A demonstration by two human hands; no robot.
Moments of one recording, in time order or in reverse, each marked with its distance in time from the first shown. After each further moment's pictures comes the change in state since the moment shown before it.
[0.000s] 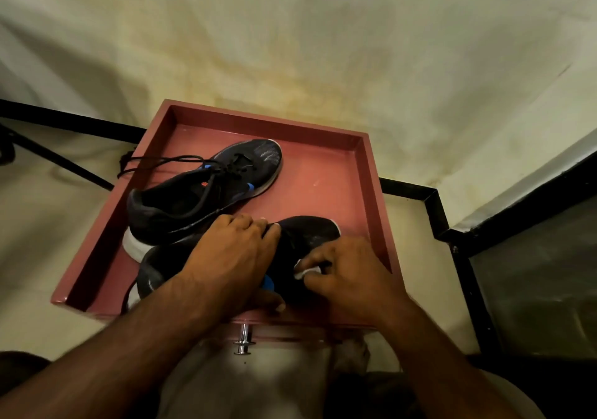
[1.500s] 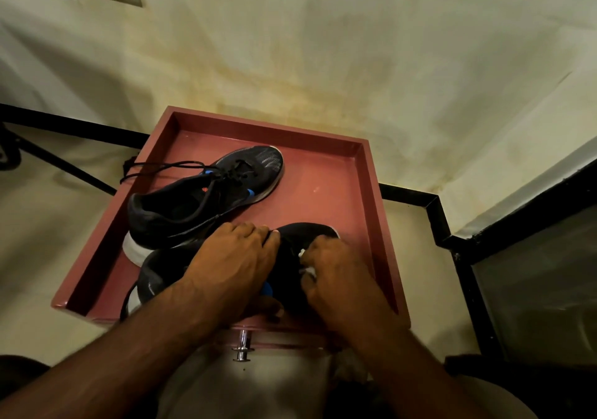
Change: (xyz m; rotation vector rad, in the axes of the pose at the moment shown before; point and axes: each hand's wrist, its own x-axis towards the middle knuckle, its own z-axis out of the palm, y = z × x) left_hand 0.002 0.000 0.009 0.011 0.066 0.035; right_hand 0.011 -0.009 0.016 -0.456 0.075 -0.079
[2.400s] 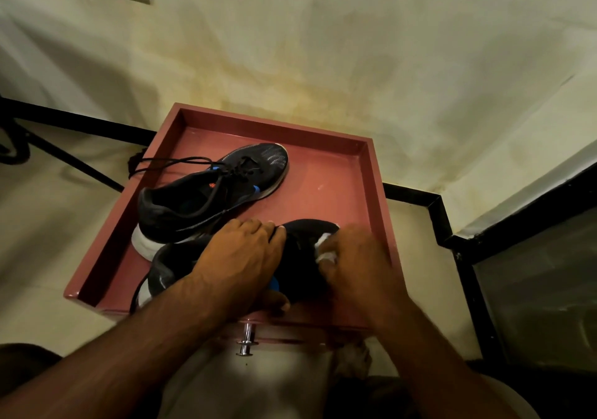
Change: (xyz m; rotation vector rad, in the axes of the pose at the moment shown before) left_hand 0.000 0.002 0.000 -0.001 0.007 -0.013; right_hand 0.000 0.018 -0.010 0.066 0.115 0.116
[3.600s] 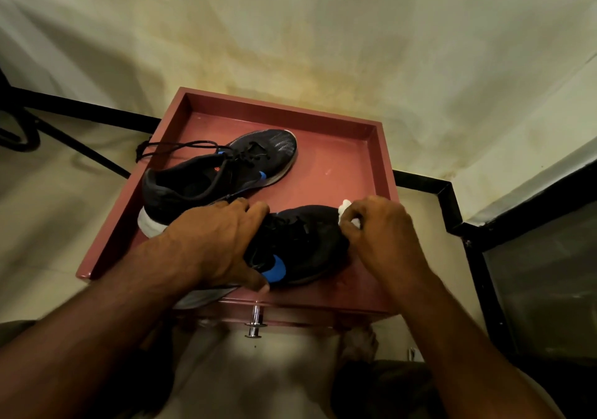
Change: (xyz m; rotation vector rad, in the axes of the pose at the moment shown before) left_hand -0.019 -0.035 -0.022 -0.170 -0.254 -0.096; right_hand 0.012 0.010 -0.005 0.048 0.158 0.147
